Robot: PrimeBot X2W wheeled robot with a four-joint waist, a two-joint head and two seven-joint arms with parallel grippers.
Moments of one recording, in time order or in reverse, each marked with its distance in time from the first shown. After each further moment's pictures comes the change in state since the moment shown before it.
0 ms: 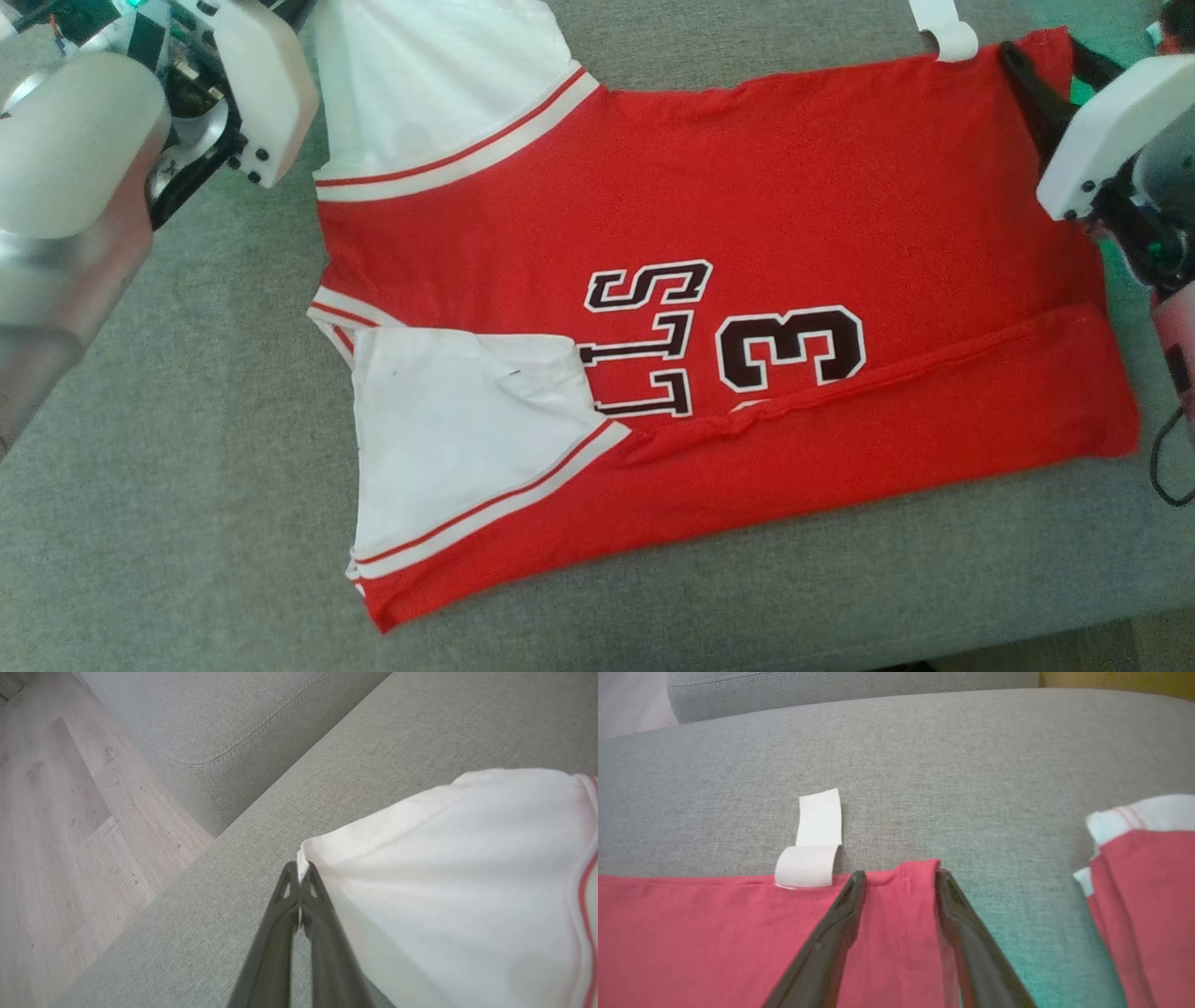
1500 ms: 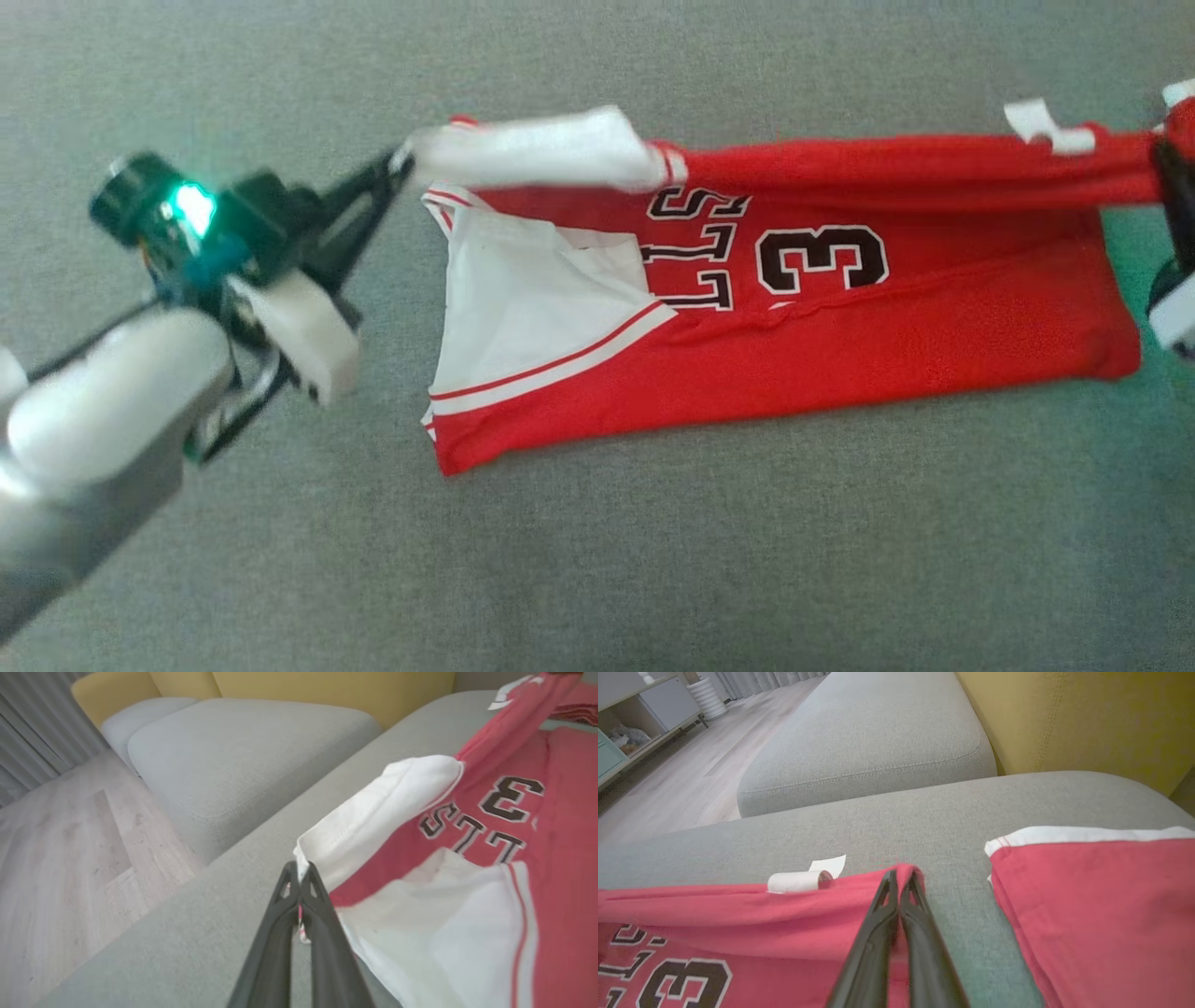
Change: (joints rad) left arm 0.306 0.193 -0.010 -0.460 0.005 0.187 -0.298; right arm 0.301 -0.181 -0.051 -0.147 0.208 0.000 -0.284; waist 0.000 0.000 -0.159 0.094
